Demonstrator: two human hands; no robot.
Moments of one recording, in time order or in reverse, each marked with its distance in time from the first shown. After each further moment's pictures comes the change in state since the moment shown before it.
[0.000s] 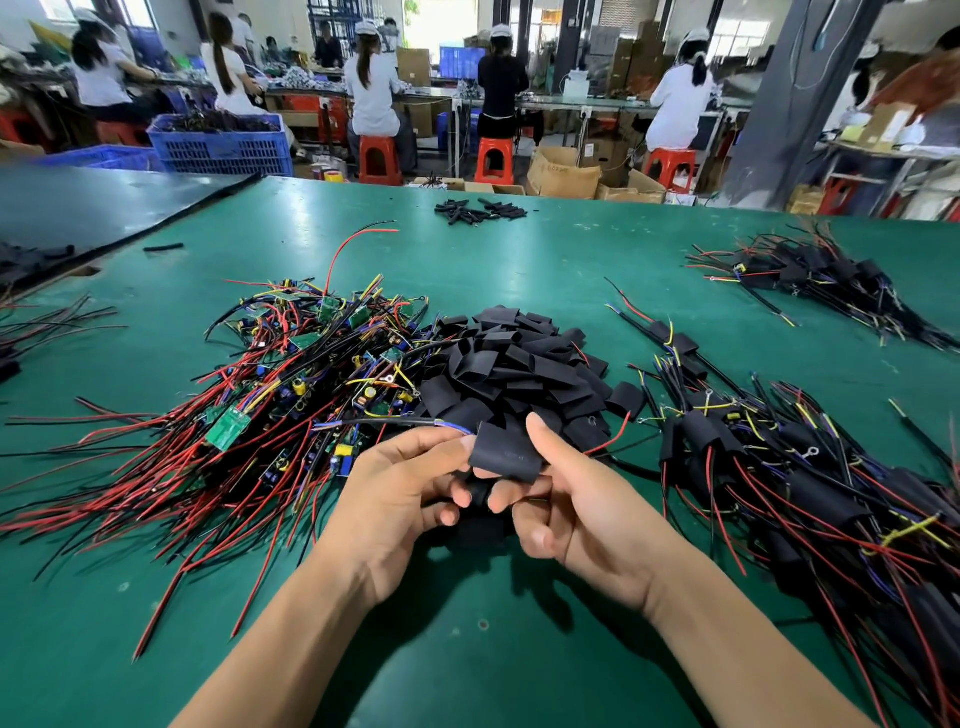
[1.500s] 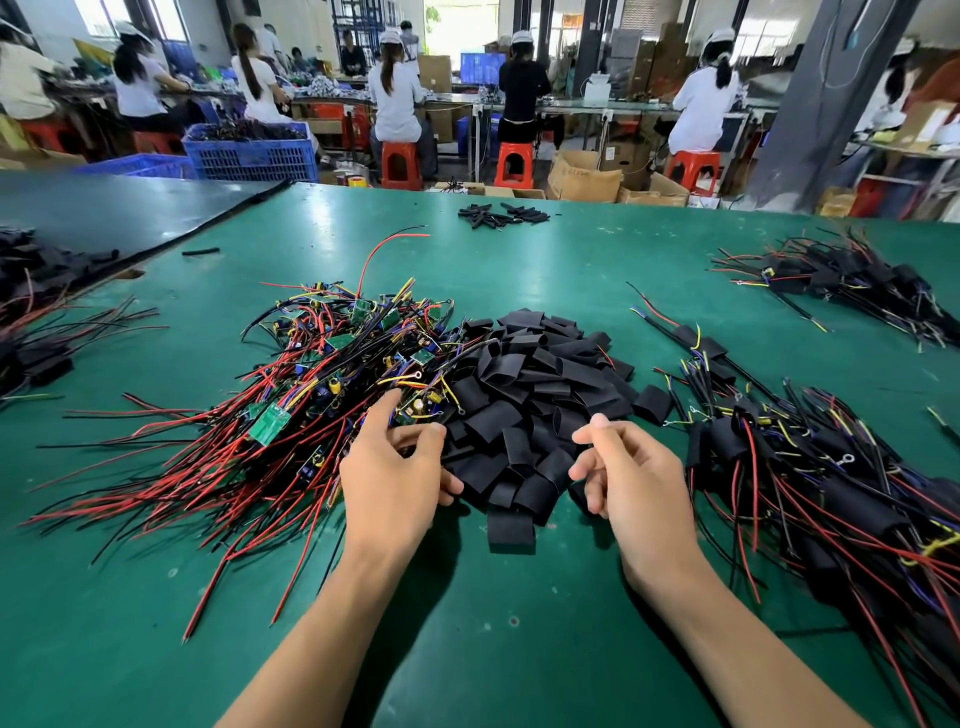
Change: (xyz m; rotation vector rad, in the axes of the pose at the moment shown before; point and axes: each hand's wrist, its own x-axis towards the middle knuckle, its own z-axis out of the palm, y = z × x) left_hand 0.012 -0.005 -0.018 0.433 0.460 0.299; right_hand 0.016 0.017 -0.017 -0.300 0.611 -0.430
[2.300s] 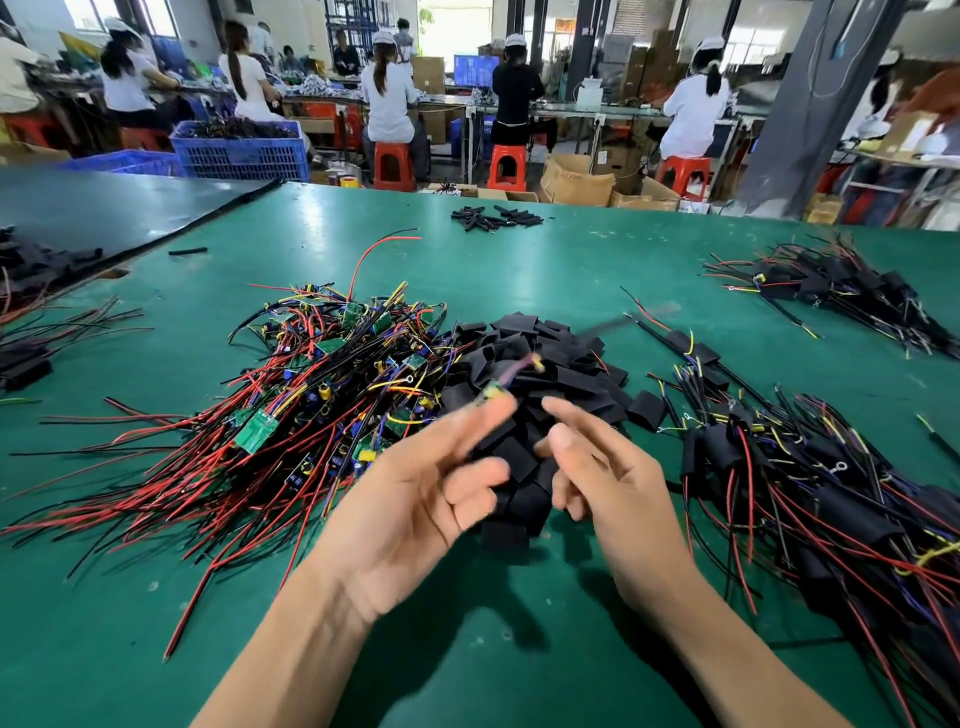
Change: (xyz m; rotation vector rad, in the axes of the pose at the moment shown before) left_hand -0.015 0.036 -0.008 -0.705 -0.677 -0.454; right_hand -0.015 -0.017 0.004 0.091 -0.245 -0.123
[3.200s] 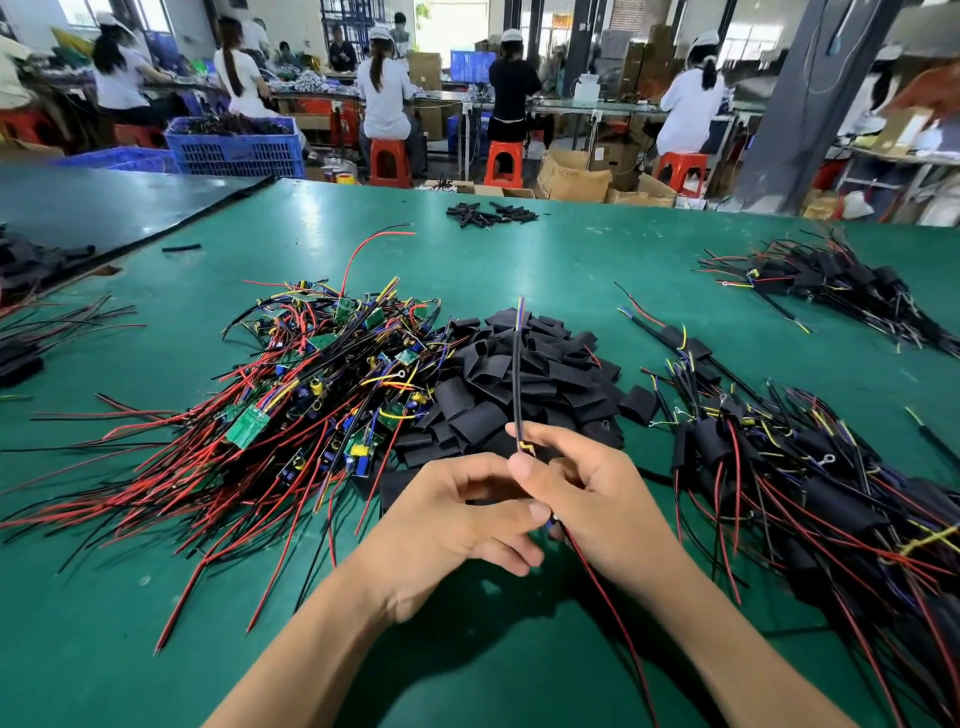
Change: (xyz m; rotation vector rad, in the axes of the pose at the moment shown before) left_hand 0.001 -0.026 0.002 0.531 -0.121 0.034; right_hand -0.002 -0.001 -0.006 -0.195 -0.192 0.072
